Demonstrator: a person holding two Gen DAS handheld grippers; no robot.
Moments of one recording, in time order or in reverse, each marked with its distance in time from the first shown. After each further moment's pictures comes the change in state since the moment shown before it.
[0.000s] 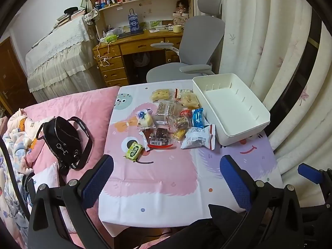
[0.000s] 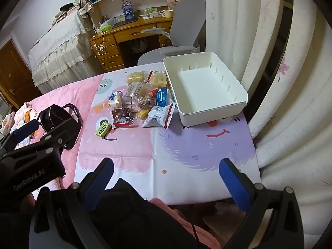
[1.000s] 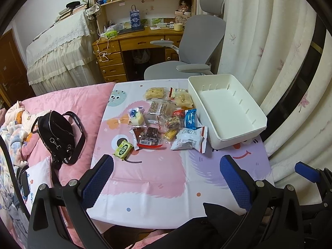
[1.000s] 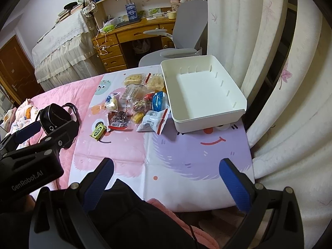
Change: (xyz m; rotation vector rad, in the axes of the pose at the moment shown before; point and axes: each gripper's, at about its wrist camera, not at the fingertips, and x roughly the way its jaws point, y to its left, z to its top) left arm 0.012 -0.018 -0.002 -0.037 0.017 -0.011; right arm 0.005 -0.025 0.017 -0.025 -0.009 0.009
